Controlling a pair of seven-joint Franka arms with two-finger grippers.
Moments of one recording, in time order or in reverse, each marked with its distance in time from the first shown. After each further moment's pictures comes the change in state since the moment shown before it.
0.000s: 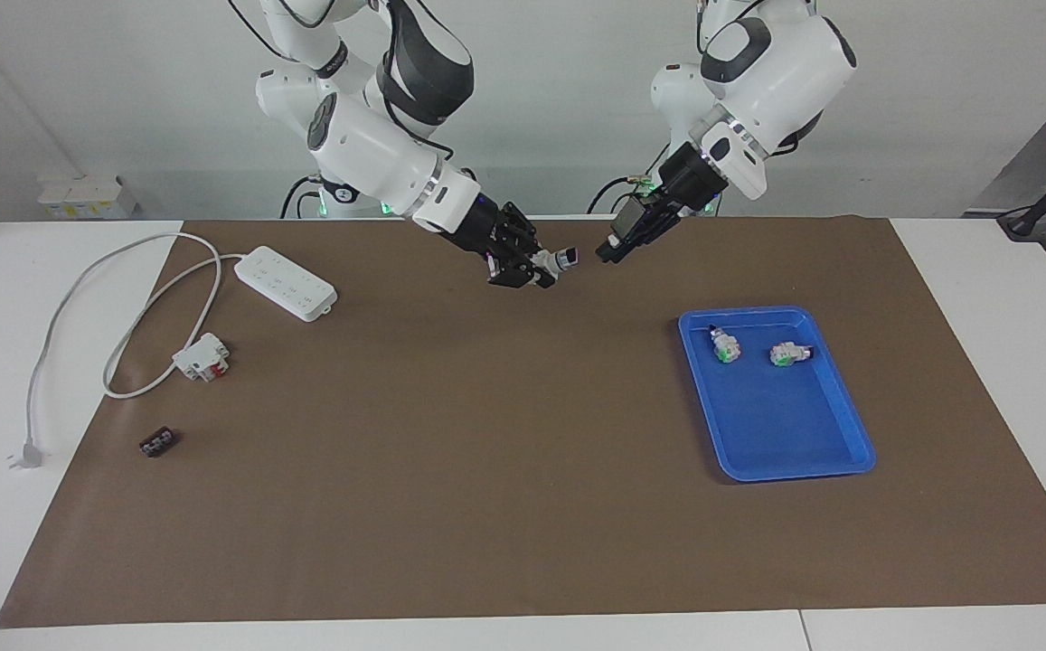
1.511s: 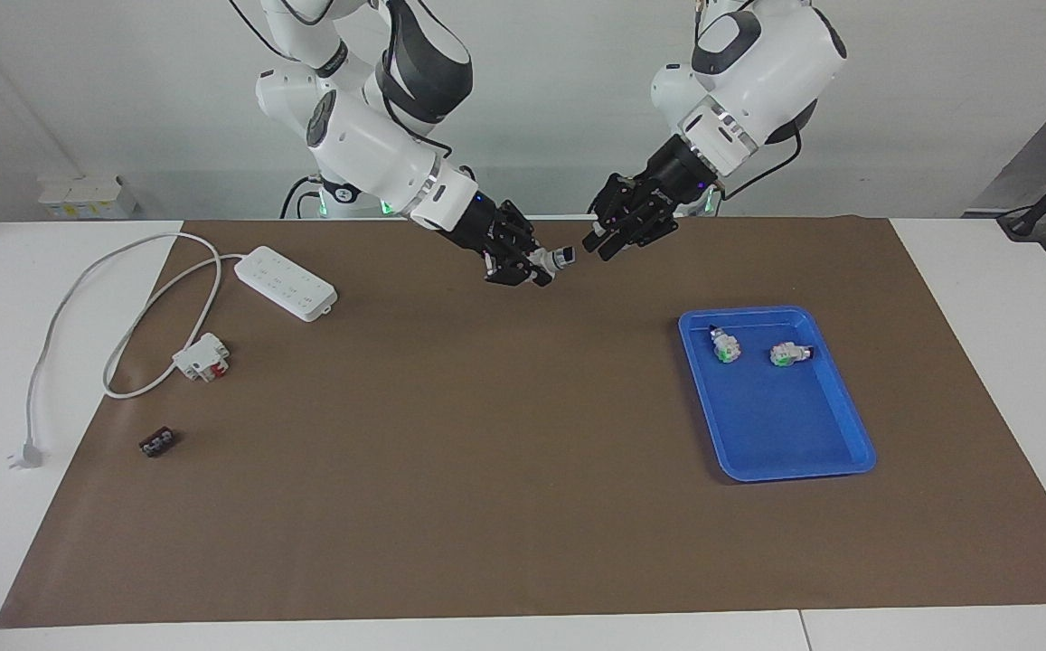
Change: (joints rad) left arm -0.035 0.011 -0.003 0.025 0.000 0.019 0.231; right arm 0.000 -0.021 0.000 -0.026 0.001 0.000 0.012
